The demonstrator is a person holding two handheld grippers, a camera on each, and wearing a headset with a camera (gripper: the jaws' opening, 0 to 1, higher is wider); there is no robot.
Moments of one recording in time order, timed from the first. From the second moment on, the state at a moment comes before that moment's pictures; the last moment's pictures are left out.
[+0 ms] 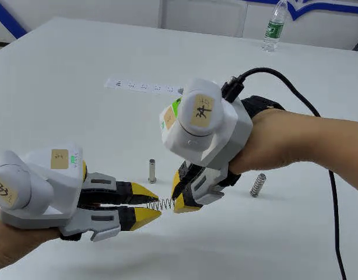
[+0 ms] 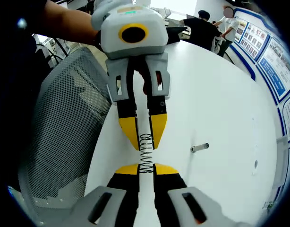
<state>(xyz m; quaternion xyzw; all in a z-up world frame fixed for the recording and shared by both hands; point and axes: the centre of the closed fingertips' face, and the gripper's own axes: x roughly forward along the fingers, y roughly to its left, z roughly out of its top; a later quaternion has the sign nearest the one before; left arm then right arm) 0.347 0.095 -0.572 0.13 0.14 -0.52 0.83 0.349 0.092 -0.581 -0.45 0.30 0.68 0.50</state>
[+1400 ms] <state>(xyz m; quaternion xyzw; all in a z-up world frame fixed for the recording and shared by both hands) 0.345 0.090 -0.565 0.11 0.14 -0.53 0.83 0.332 0.121 -0.550 -0.42 0.26 0.70 0.51</state>
